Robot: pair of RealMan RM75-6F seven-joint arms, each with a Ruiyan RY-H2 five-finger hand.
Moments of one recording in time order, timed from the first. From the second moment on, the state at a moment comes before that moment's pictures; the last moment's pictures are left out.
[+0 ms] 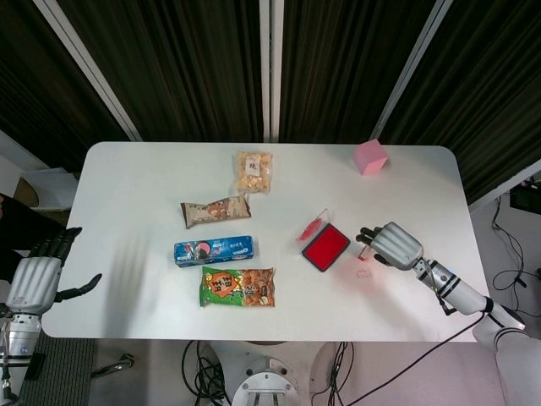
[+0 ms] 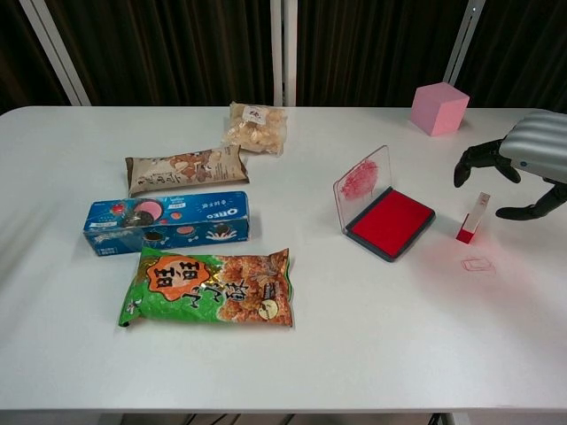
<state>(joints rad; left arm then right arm) -0.13 -1.17 -0.03 -1.54 1.49 1.43 0.02 0.60 -1.66 -0.13 -0.48 -1.90 1.33 0.42</state>
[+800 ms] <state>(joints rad) -0.13 -1.17 -0.03 -1.53 1.49 1.43 0.01 0.60 -1.74 -0.17 -0.38 -1.85 1.32 0.46</state>
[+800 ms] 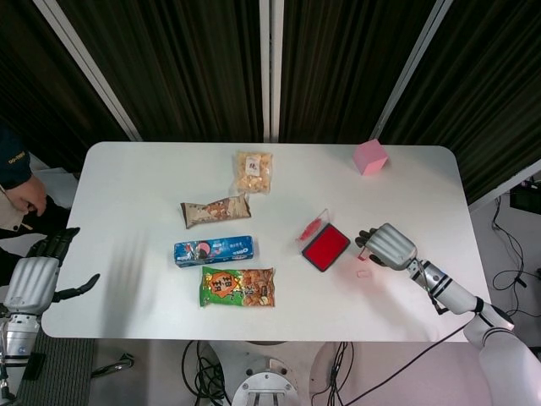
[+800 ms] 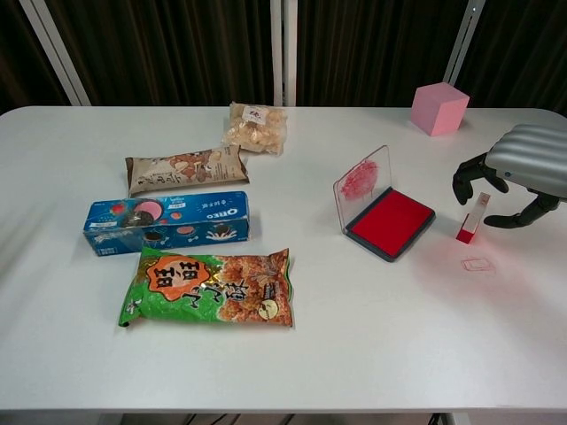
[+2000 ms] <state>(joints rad) -0.12 -1.17 -0.03 -1.52 1.48 1.43 -0.01 0.61 -1.75 -0.18 -0.38 -1.81 1.33 0.45</state>
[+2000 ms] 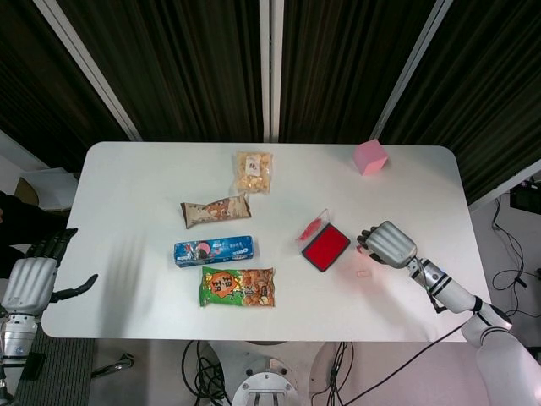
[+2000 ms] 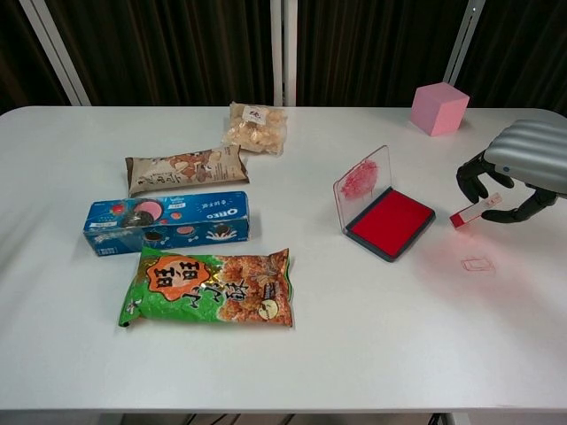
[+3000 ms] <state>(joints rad) -0.11 -1.18 -0.03 -1.47 1.49 1.45 -0.09 0.94 -1.33 0.03 -1.42 -1.28 0.62 -0.10</state>
